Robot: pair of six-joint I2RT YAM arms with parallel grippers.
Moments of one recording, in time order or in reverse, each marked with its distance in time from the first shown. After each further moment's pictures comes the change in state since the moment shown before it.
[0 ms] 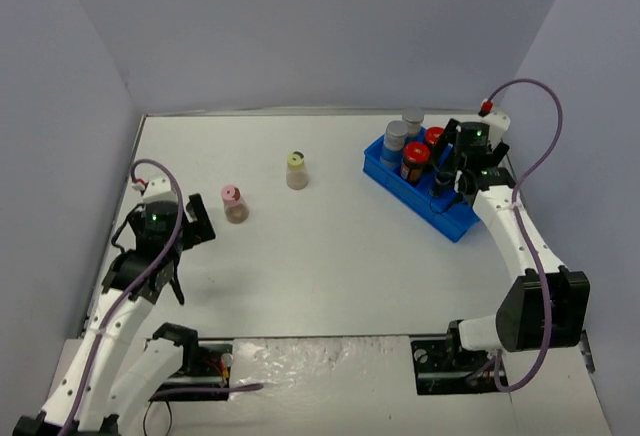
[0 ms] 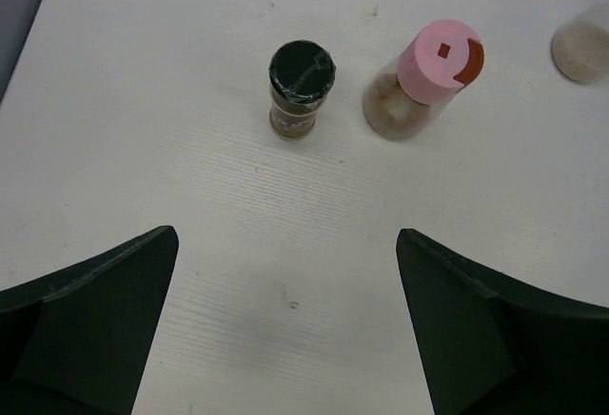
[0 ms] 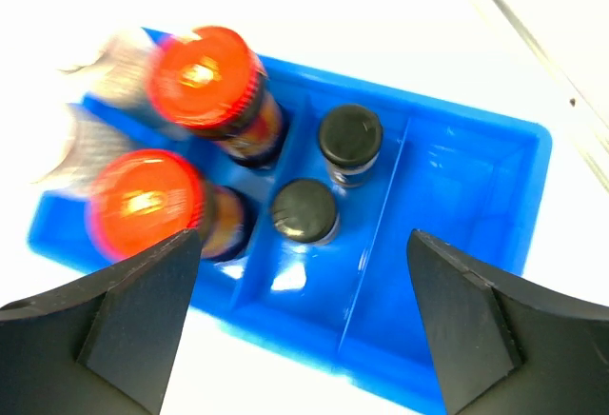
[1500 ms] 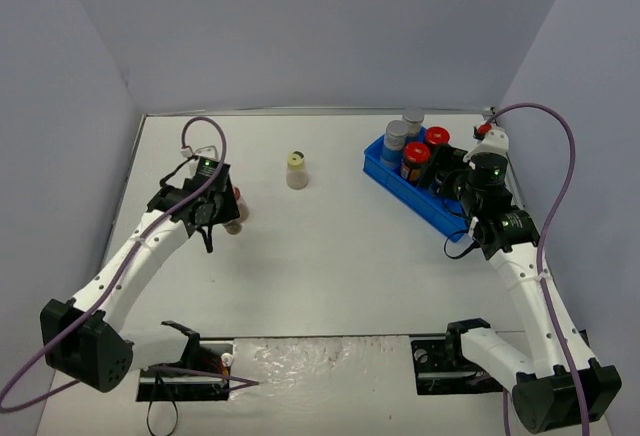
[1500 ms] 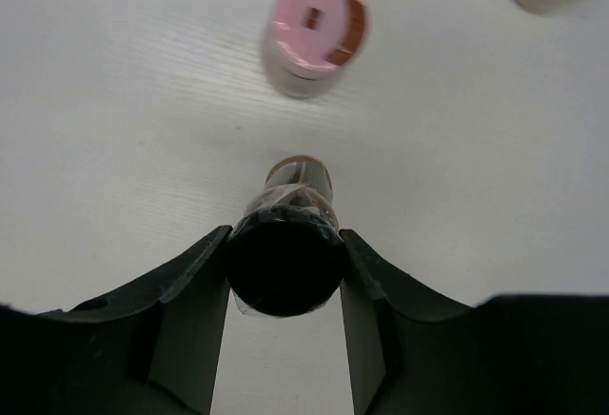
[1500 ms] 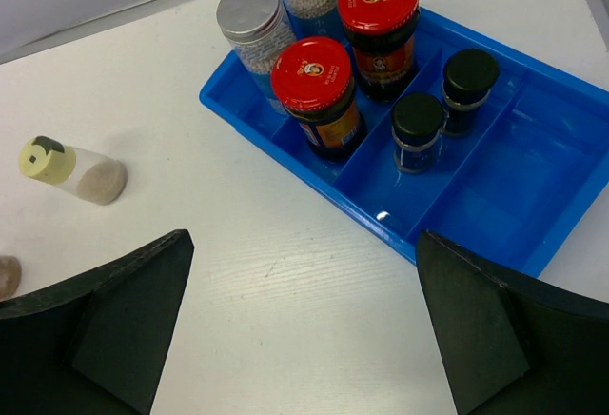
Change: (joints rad) left arm -0.119 0.493 0.318 -0.126 0.069 -0.190; right arm 0.098 -0.413 -0.130 -0.133 -0.256 -0.072
